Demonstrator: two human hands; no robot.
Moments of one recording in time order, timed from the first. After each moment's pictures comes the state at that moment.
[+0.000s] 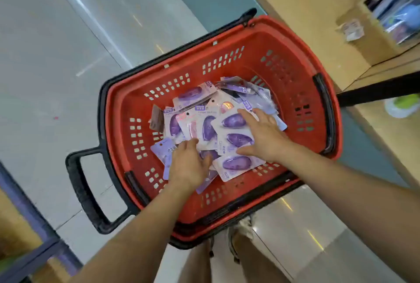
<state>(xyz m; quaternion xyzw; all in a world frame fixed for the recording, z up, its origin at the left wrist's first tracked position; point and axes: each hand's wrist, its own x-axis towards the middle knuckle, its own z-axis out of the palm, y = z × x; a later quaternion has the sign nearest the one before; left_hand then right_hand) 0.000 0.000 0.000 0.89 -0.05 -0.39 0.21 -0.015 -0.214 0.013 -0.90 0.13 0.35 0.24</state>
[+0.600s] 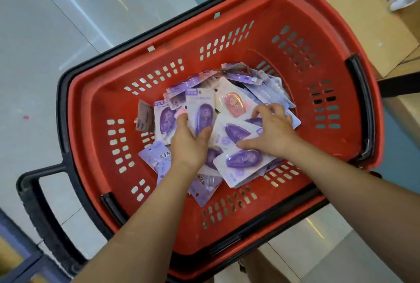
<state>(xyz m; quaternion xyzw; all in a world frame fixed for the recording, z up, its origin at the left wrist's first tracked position) 0.038 -0.026 -0.052 0.83 0.14 -0.32 0.42 -0.012 -0.219 -0.053 -0.87 0.27 0.32 0.26</state>
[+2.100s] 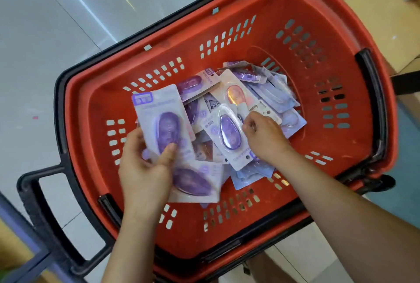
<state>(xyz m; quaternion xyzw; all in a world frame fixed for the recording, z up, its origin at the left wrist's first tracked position) 0.020 0.029 0.003 0.83 0.20 -0.15 0.49 -0.009 -0.189 -0.061 -0.85 0.31 0.28 0.33</state>
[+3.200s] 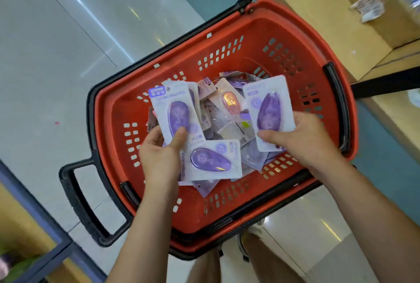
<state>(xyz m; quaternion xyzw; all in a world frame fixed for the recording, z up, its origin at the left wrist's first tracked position) 0.032 0.001 0.037 0.73 0.27 -0.19 0.60 -0.030 -0.229 0.065 -0.73 0.40 0.15 0.53</state>
